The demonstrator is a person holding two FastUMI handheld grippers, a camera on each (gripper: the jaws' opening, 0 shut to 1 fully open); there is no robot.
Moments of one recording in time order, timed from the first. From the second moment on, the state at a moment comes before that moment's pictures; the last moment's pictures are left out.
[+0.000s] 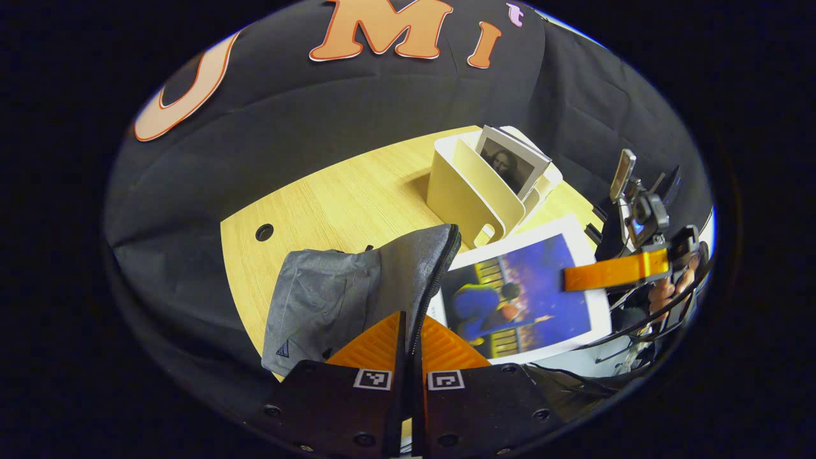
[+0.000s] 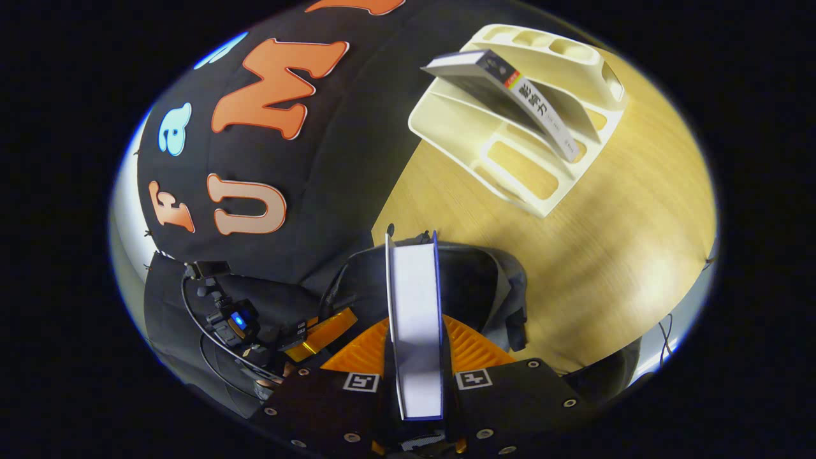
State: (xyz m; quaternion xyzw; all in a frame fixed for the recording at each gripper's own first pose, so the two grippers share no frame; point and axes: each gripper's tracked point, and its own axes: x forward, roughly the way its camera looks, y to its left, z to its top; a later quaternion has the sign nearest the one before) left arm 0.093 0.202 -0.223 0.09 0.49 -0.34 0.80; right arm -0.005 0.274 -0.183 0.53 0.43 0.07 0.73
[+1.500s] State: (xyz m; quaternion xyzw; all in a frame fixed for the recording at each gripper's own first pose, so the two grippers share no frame) left arm 0.080 0.191 -0.264 0.06 0.51 -0.30 0.81; right arm 0.043 0.171 -0.189 0.18 0.54 0.05 0.82
